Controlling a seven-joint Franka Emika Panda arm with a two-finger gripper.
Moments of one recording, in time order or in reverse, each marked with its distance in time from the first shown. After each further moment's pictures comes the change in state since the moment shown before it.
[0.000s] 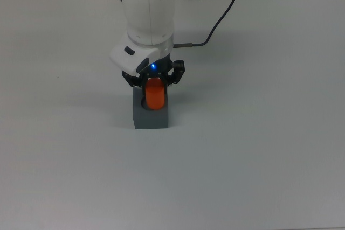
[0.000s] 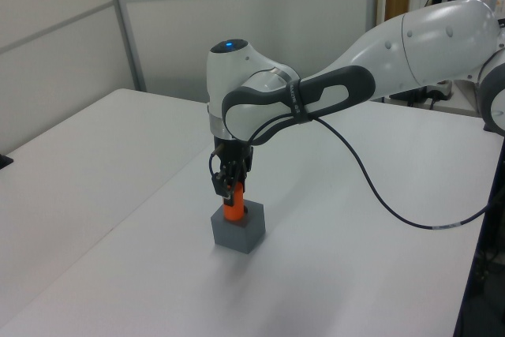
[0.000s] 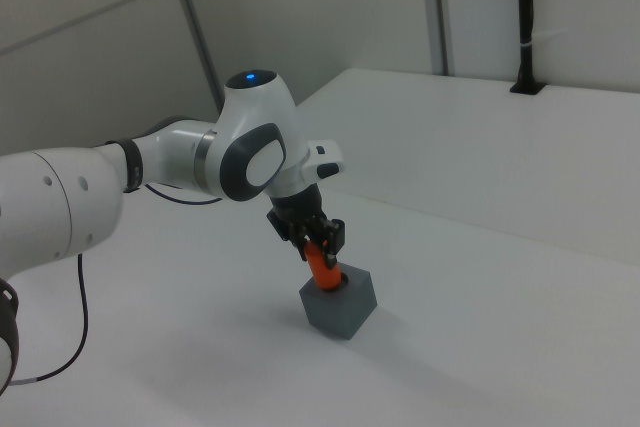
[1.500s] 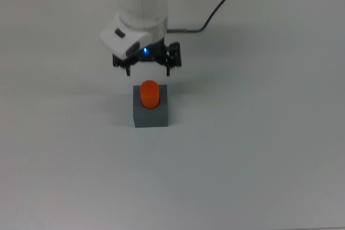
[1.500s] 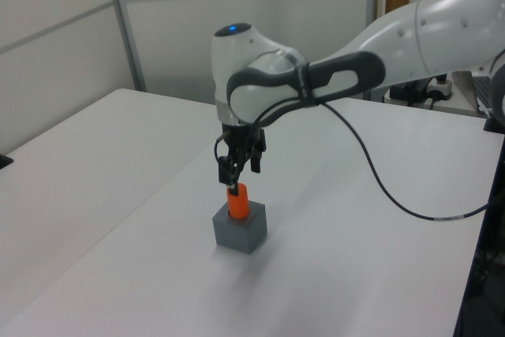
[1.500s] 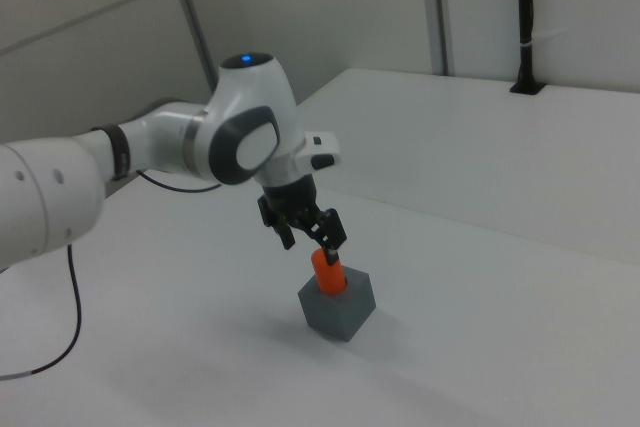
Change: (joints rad) arm 0.002 -0.071 -0.021 0.009 0.000 -0.136 0.049
